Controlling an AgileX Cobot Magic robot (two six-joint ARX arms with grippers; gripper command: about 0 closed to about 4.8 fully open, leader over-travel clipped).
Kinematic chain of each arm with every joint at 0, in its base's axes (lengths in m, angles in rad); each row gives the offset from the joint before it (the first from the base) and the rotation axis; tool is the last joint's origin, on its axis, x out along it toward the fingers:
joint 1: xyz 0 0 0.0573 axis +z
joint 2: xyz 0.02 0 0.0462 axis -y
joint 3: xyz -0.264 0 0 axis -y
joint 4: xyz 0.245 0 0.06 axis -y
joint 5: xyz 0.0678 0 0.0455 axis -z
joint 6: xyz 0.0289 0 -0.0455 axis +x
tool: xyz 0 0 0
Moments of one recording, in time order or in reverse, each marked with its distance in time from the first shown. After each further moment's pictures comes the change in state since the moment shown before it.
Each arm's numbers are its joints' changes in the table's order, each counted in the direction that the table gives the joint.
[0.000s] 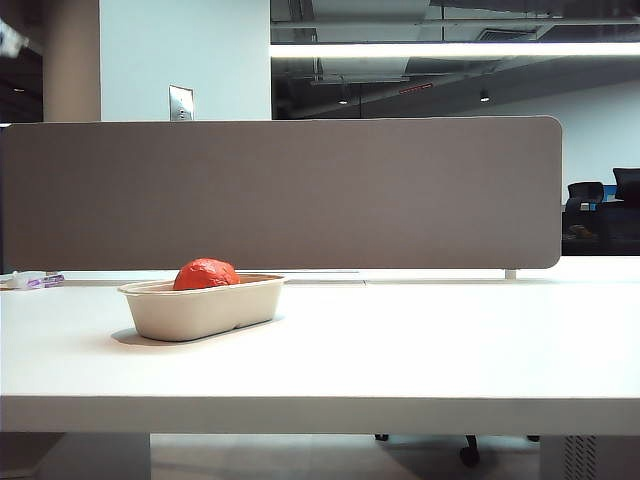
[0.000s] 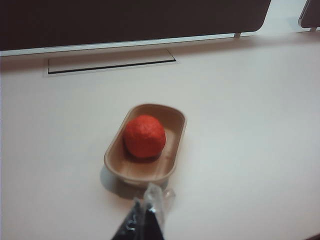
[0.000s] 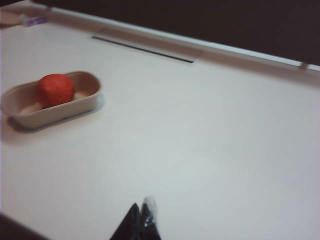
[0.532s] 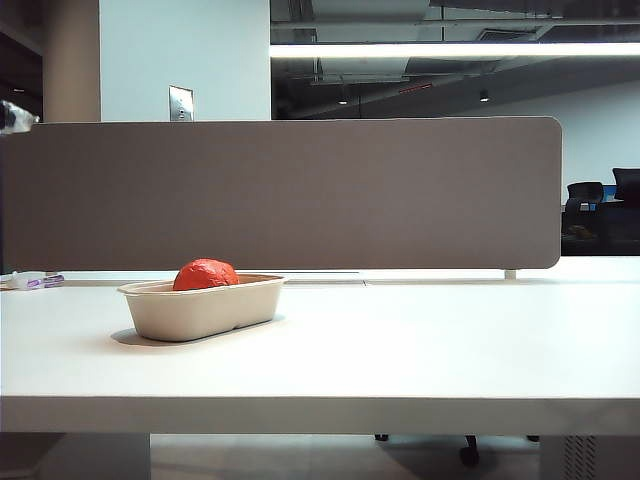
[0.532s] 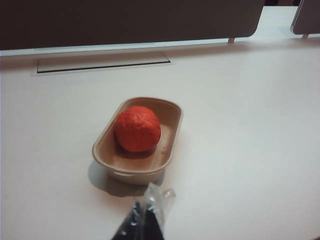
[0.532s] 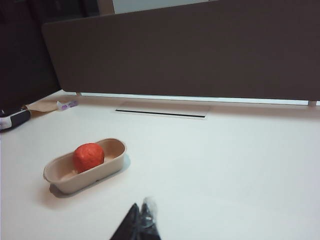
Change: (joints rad) left arm 0.001 0.072 -0.256 0.258 0.026 0.003; right arm 0.002 0.319 -0.104 0.063 -0.027 0.101
